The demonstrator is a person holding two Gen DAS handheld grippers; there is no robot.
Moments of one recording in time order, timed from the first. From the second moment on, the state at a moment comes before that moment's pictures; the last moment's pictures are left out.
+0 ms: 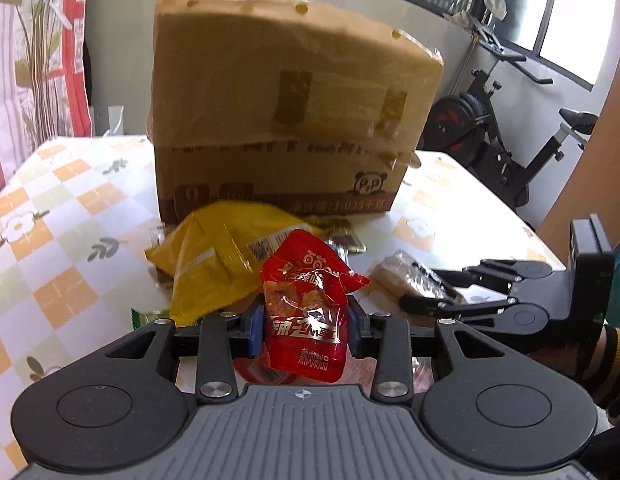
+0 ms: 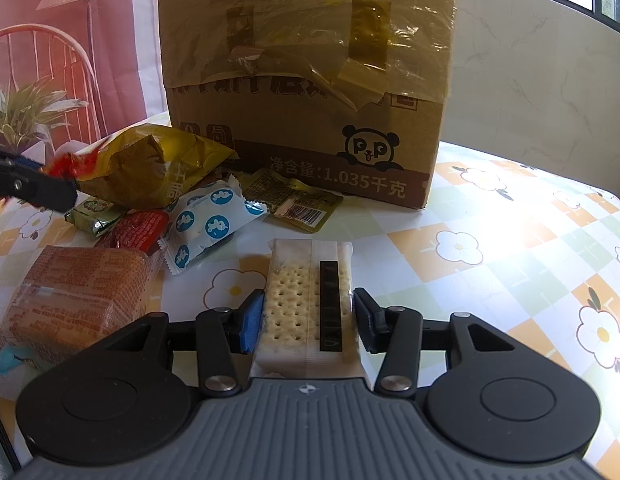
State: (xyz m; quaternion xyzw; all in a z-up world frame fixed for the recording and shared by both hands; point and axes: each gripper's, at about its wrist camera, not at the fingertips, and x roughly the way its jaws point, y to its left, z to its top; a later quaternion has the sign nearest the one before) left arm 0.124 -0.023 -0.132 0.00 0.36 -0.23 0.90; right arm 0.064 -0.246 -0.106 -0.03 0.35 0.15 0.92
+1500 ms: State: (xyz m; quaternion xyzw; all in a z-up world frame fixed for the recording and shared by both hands) left arm 0.307 -0.095 0.011 0.11 0.21 -0.11 0.97; right arm 0.258 -0.241 0.070 -0.02 0.23 0.04 0.97
